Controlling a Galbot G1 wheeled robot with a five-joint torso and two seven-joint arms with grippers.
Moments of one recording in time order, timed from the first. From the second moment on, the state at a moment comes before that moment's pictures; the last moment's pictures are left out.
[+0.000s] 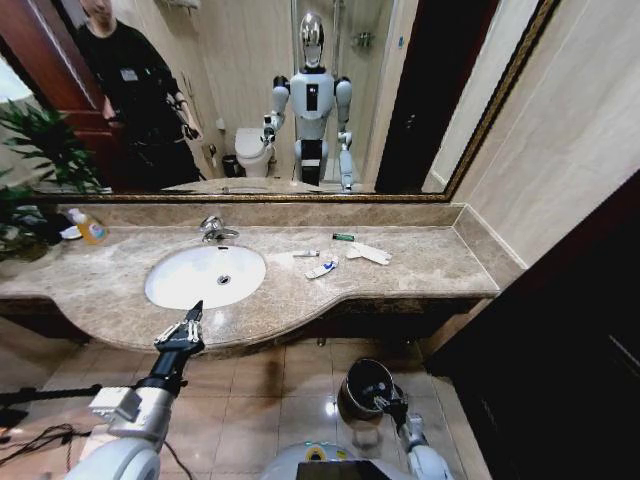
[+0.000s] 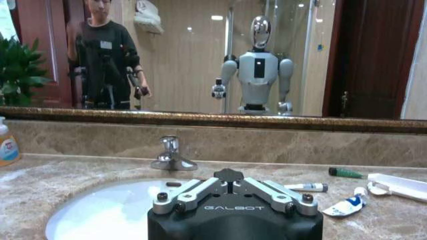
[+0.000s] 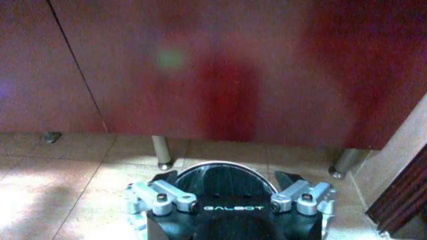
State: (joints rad) left arm 1.83 -1.36 -0.81 -2.47 -0.37 0.17 0.05; right arm -1.34 1.43 0.57 0.99 0.09 0.32 -0.16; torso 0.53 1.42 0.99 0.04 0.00
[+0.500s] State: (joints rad) left arm 1.83 -1.36 -0.81 -2.47 -0.37 0.17 0.05; right arm -1.37 1.42 0.55 1.04 0.10 0.34 -0.17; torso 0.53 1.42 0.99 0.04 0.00
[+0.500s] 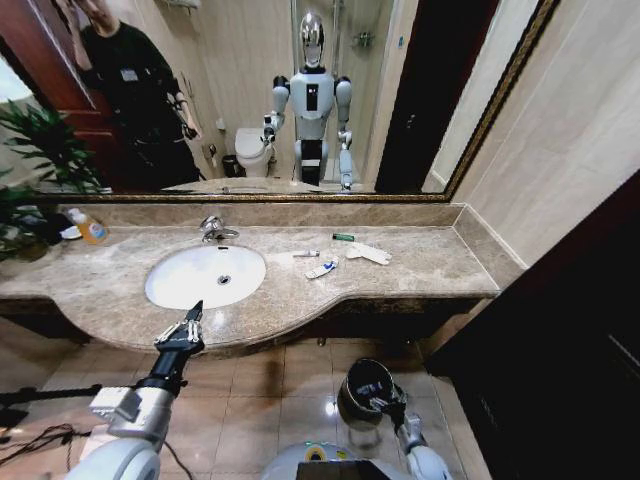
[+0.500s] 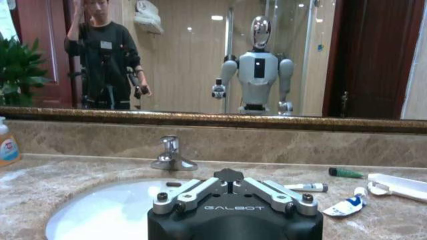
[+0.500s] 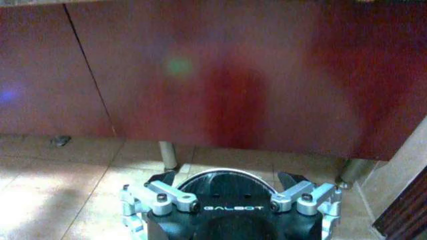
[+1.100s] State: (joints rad) left arm 1.83 -1.36 -0.81 -2.47 -0.37 0.17 0.05; right arm -1.50 1.30 0.55 1.34 0.25 0.31 -0.14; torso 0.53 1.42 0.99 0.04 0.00
